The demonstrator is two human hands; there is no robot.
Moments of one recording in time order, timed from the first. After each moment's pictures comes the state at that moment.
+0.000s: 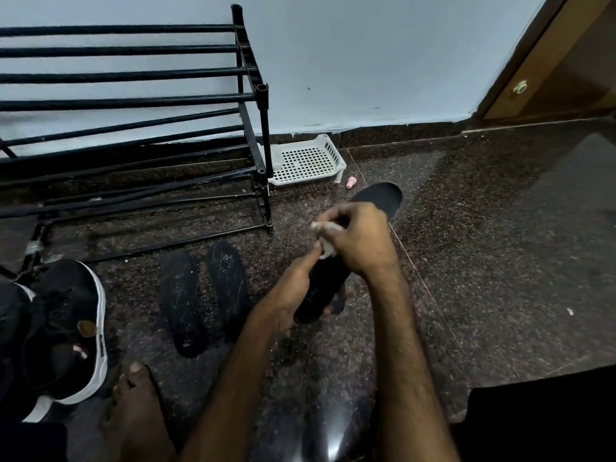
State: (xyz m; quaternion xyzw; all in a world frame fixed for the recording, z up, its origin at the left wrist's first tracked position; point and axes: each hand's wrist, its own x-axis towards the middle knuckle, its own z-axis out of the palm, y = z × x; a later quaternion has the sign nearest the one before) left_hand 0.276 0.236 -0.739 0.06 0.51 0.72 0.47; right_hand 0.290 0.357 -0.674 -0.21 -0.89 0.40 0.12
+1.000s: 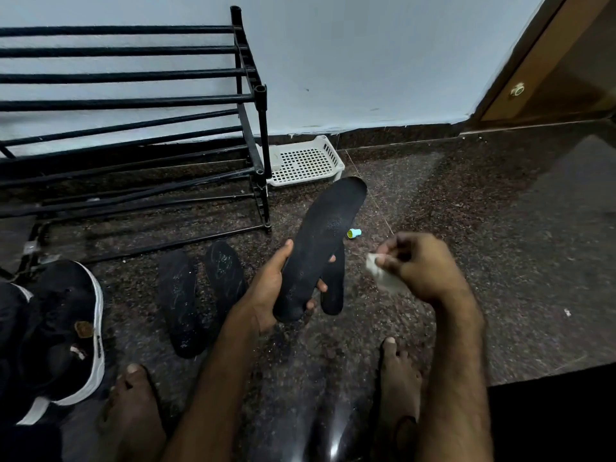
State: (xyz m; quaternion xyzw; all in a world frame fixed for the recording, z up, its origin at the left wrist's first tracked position) left_hand 0.260 0.216 -0.752 0.01 0.42 0.77 0.48; right_hand 0.353 0.419 -0.679 -0.26 -0.88 0.39 0.03
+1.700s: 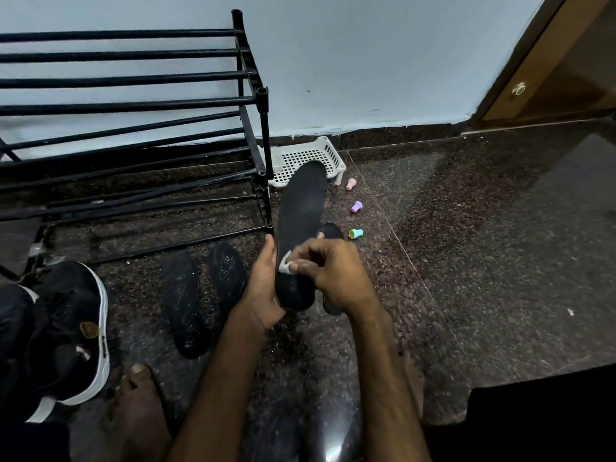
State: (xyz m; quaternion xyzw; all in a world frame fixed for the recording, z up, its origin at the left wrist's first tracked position) left_hand 0.253 0.220 -0.756 -0.09 0.32 0.85 0.41; right_hand 0.307 0.330 -0.714 -0.09 -0.86 0.50 0.06
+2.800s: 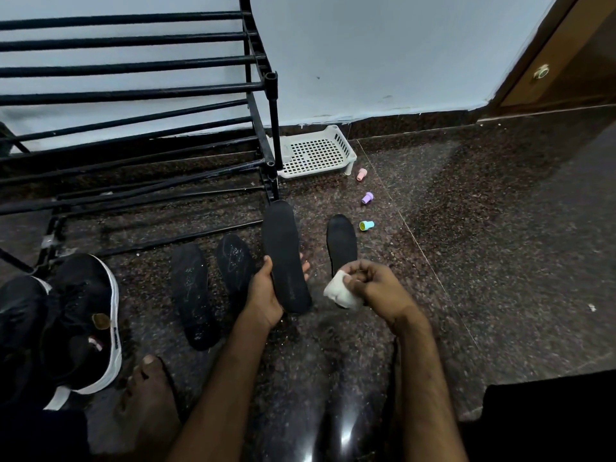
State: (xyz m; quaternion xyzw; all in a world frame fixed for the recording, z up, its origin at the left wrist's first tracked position) left_hand 0.235 0.209 -0.837 -0.23 0.37 0.82 0.37; right_hand 0.335 0.378 -0.784 -0.24 -0.70 0.67 -0.03
